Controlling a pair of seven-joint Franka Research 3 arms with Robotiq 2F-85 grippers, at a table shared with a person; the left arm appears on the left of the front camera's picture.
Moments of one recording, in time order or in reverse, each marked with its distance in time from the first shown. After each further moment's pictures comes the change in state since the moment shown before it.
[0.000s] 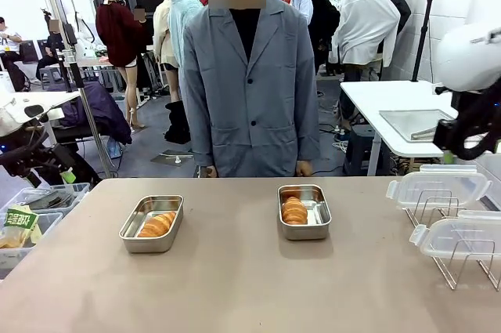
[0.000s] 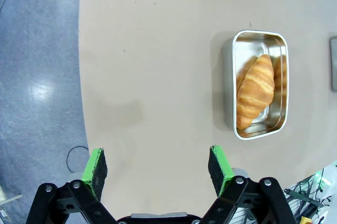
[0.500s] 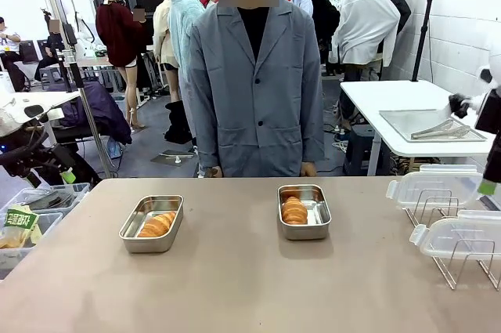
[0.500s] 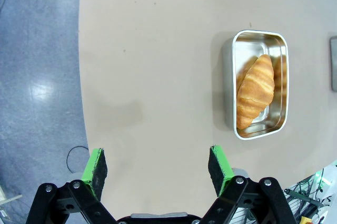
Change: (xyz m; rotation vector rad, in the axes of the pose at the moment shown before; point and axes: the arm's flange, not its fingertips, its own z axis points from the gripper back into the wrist) left arm 0.000 0.000 0.000 0.000 0.000 0.000; right arm -0.076 0.013 0.003 0.189 -0.026 0.775
